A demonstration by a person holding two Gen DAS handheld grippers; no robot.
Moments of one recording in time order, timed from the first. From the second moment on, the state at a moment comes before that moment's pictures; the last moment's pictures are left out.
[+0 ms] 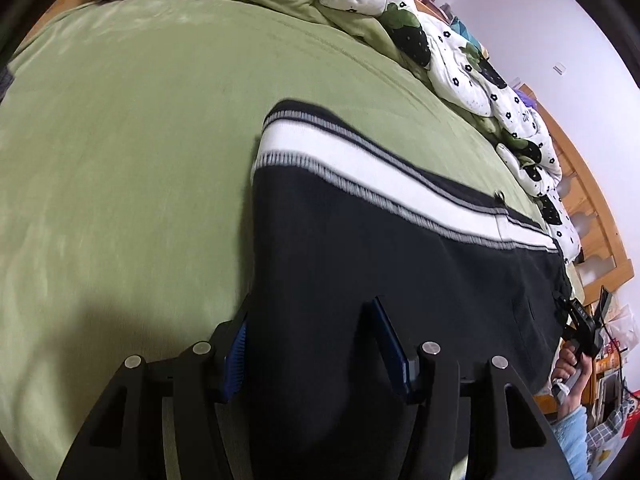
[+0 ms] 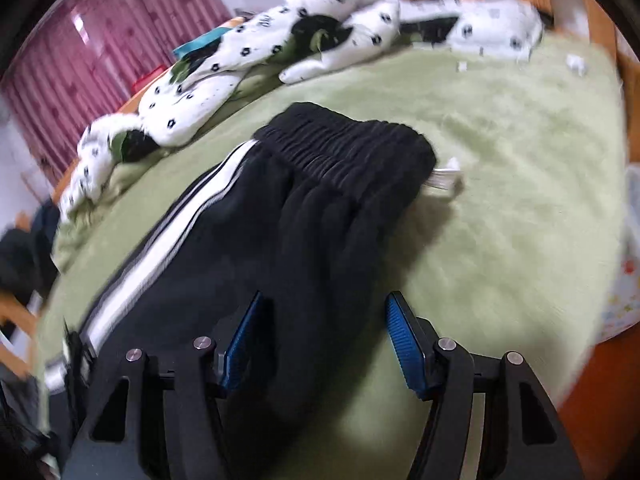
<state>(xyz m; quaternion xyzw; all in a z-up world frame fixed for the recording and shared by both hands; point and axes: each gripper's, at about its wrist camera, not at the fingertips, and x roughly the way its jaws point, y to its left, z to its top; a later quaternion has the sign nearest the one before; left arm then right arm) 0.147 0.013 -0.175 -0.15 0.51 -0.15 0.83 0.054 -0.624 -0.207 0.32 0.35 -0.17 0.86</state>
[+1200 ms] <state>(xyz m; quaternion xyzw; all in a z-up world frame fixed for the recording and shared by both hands) 0.148 0.167 -0.148 -0.17 0.49 -0.03 0.86 0.143 -0.495 -0.193 0.26 0.39 -0.09 0.88</state>
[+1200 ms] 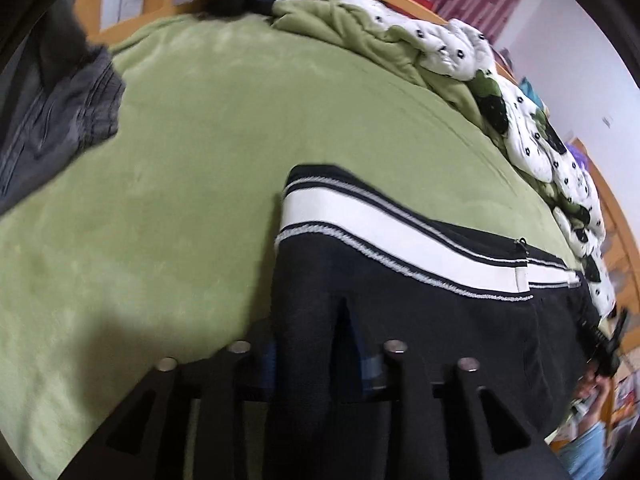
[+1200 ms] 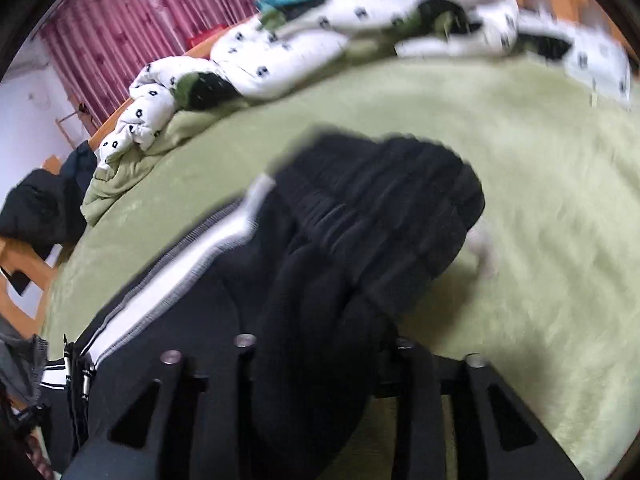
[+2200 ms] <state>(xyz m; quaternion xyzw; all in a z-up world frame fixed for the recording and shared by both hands) 0.056 -0.046 -0.012 -0.02 0.36 -0.09 0.93 -0.022 -0.419 -0.147 0.09 0.38 -0.05 0.92</state>
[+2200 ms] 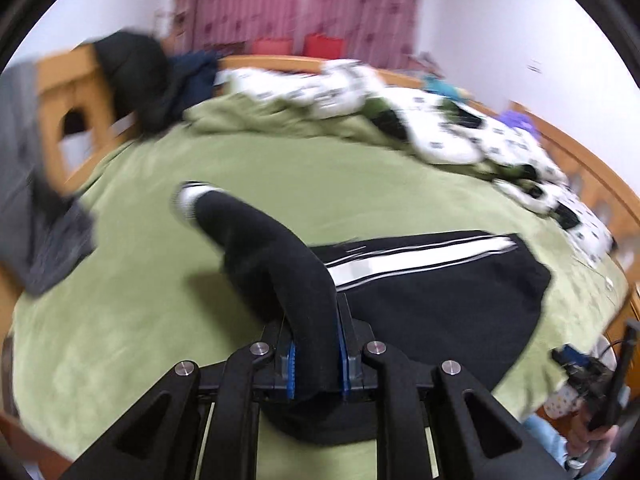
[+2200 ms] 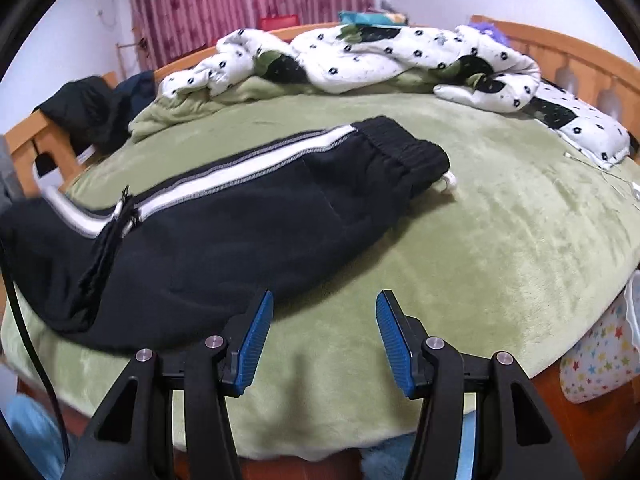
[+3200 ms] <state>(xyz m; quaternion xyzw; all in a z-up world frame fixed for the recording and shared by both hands) -0.008 -0.121 -0.074 -0.03 0.39 -0.25 0.88 0.011 -0.442 -0.145 0.18 0.36 0.05 0.91</state>
